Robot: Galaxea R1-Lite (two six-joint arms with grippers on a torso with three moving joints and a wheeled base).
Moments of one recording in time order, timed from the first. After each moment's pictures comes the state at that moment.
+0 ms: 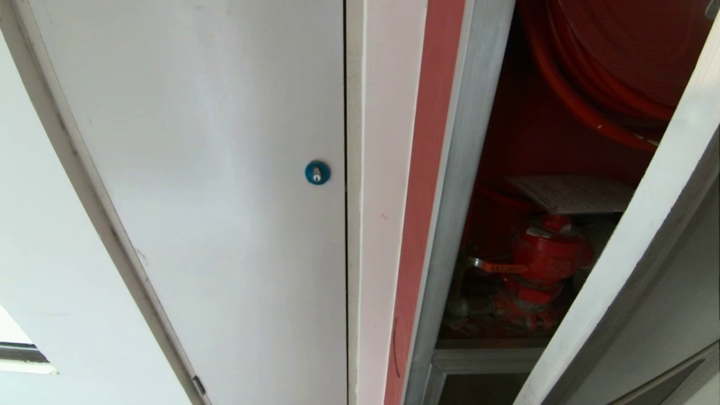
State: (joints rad) left arm -0.01 0.00 0.00 -0.02 -0.02 0.03; right arm 0.02 0.27 -0.52 0.22 0.31 0.15
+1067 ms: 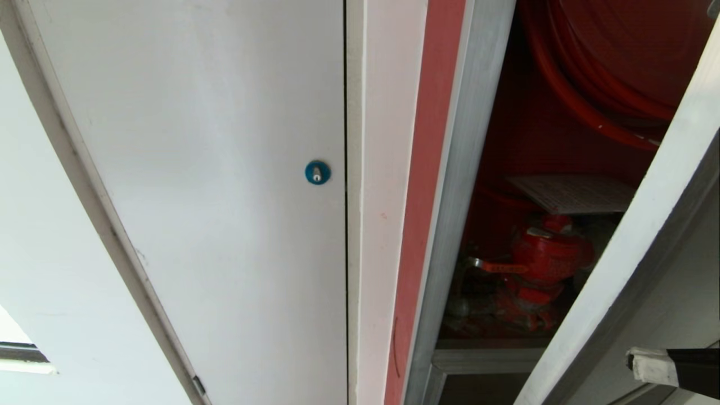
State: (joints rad) left arm -0.01 0.00 0.00 -0.02 -0.02 0.03; right arm 0.14 0.91 -0.68 0.12 0.88 0.13
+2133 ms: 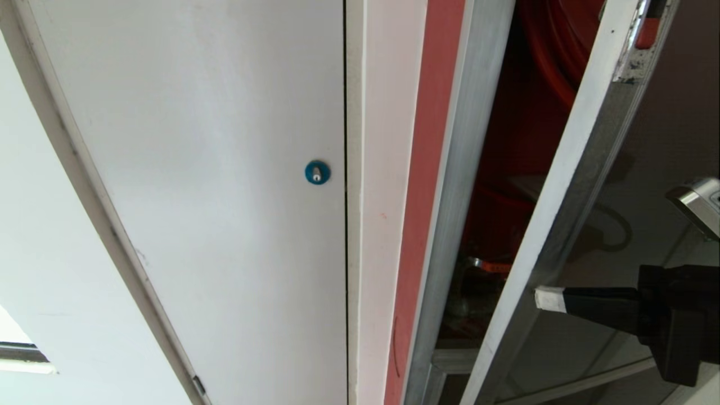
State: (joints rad) left arm -0.01 0.00 0.00 -0.02 -0.02 0.03; right arm 0.32 1.14 -0.67 -0.18 0.56 0.13
